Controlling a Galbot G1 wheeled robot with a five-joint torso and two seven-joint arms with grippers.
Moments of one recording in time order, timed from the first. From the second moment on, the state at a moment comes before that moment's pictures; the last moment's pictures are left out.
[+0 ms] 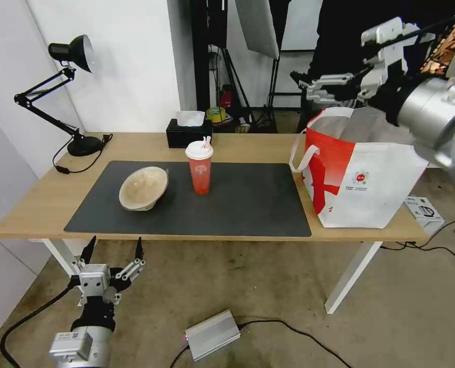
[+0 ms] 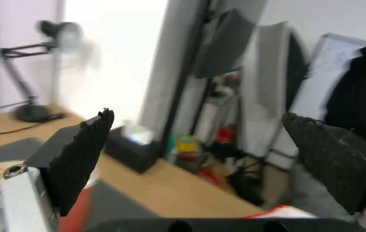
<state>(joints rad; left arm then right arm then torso) 1.84 -1.54 -0.66 -2.37 0.02 -0.05 -0.01 -0.21 0.36 0.02 2.23 1.26 -0.50 0.37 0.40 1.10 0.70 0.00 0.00</state>
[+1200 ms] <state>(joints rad) 1.87 -1.59 -0.69 -2.35 0.04 -0.07 -0.02 -1.27 0.70 0.54 2.41 0.63 -0.25 0.50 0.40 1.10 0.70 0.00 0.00</state>
